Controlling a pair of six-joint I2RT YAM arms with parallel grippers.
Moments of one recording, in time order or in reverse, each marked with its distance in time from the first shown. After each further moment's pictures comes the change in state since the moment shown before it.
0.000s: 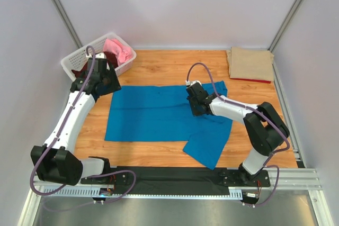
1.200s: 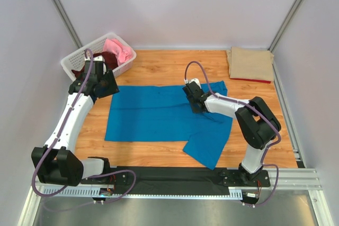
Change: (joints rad) left arm 0.056 -0.013 -0.050 0.012 0.062 0.043; right arm -0.003 0.113 0.069 0.015 0.152 -0.032
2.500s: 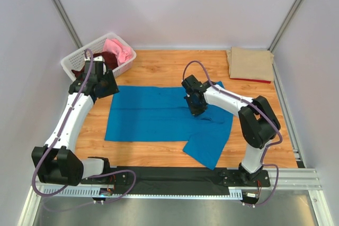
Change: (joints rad) left arm 0.002 -0.002 -0.006 0.005 -0.001 0.000; right arm -0.006 -0.003 0.184 -0.396 -0.278 0.029
